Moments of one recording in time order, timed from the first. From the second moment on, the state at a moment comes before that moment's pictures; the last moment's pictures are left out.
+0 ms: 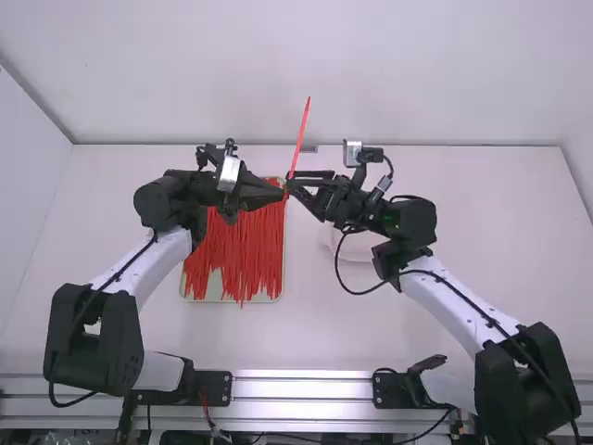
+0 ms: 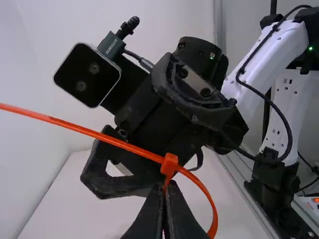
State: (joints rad) left arm -0.12 1.49 0.93 1.45 1.48 -0.71; right arm 0.45 1.35 0.78 1.11 -0.84 1.18
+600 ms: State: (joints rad) left arm -0.12 1.49 0.93 1.44 1.47 -0.71; right arm 0.46 1.35 0.78 1.11 -0.82 1.18
